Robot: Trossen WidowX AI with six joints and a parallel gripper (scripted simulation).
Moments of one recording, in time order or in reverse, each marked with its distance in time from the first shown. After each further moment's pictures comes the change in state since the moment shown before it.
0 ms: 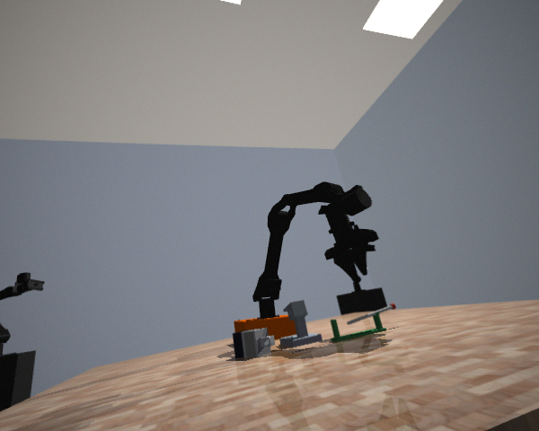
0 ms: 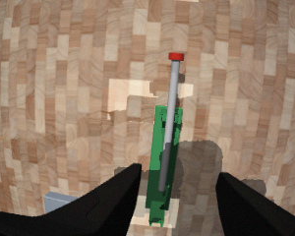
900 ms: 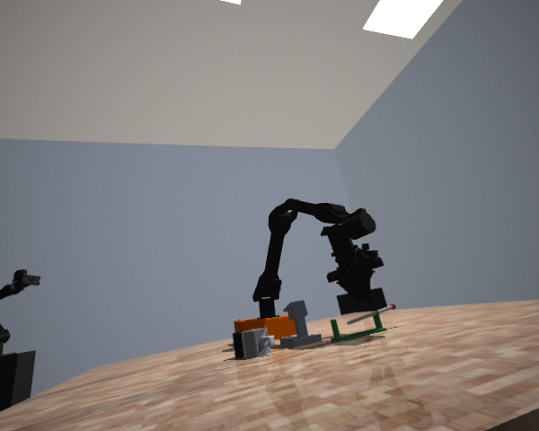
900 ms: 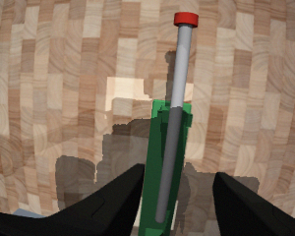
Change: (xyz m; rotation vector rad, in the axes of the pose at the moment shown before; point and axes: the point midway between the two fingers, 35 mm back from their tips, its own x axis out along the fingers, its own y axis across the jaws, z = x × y) arm 0.064 -0.001 -0.019 -0.013 0.001 -0.004
